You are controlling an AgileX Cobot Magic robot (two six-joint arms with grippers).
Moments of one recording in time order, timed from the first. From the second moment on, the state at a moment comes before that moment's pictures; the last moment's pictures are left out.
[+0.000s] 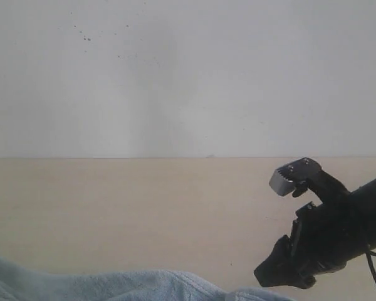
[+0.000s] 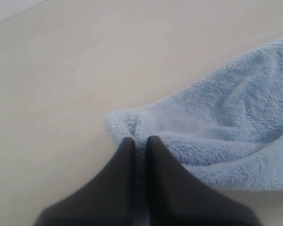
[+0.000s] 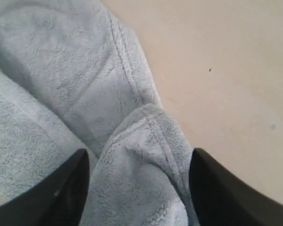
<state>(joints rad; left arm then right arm) -0.50 0.72 -0.57 0.36 0.73 -0.19 0.24 1.55 -0.82 0.90 0.73 -1.19</state>
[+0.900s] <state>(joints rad) -0.50 0.72 -0.57 0.35 0.73 -0.18 0.50 1.76 -0.77 0.84 0.73 -1.03</state>
